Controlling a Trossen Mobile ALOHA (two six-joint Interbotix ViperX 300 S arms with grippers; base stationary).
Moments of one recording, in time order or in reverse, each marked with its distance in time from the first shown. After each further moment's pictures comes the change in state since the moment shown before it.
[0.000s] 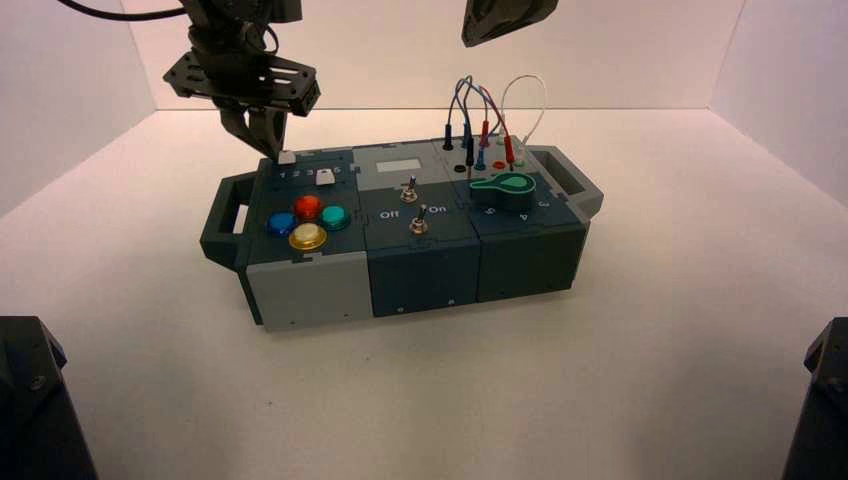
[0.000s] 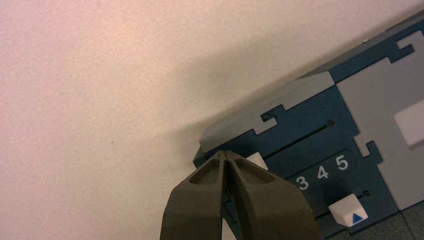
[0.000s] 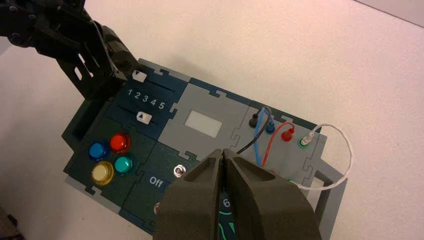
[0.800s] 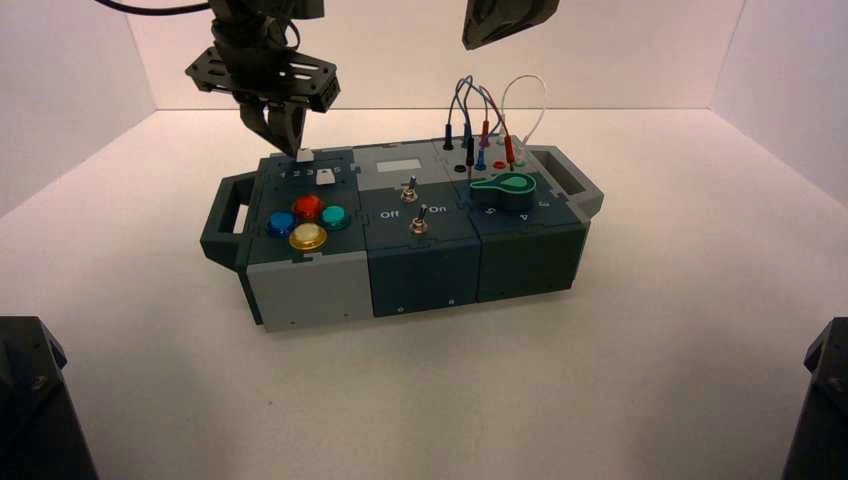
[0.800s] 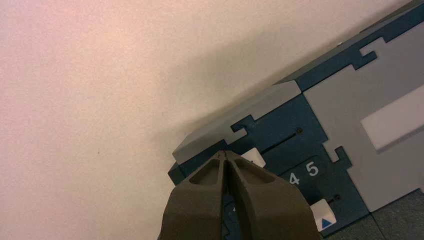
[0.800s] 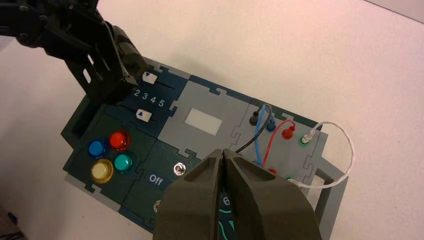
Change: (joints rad) left arm -0.048 0.017 -0.048 -0.006 0.038 0.000; right arm 0.000 0.002 0.000 0.000 0.008 0.000
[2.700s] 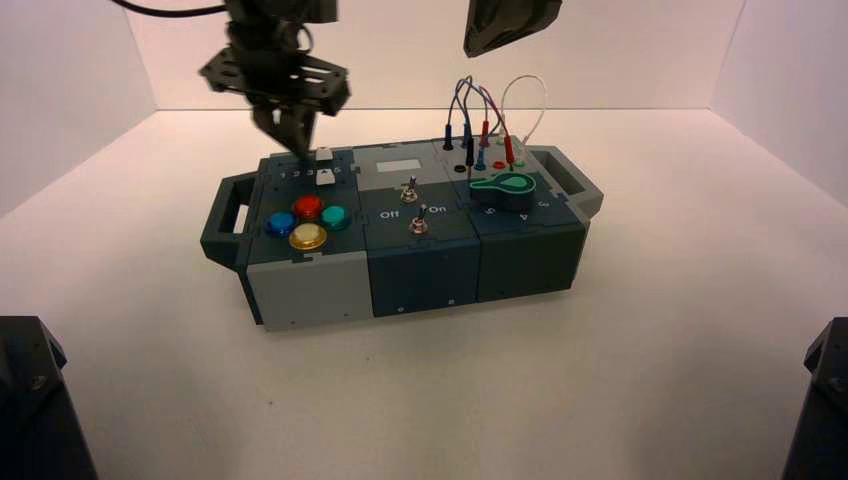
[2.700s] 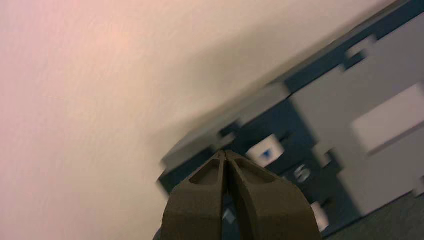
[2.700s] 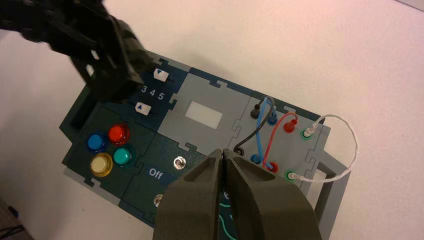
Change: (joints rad) left arm -0.009 0.008 -0.014 0.014 0.025 0.002; right arm 0.000 0.008 0.000 0.002 0.020 -0.002
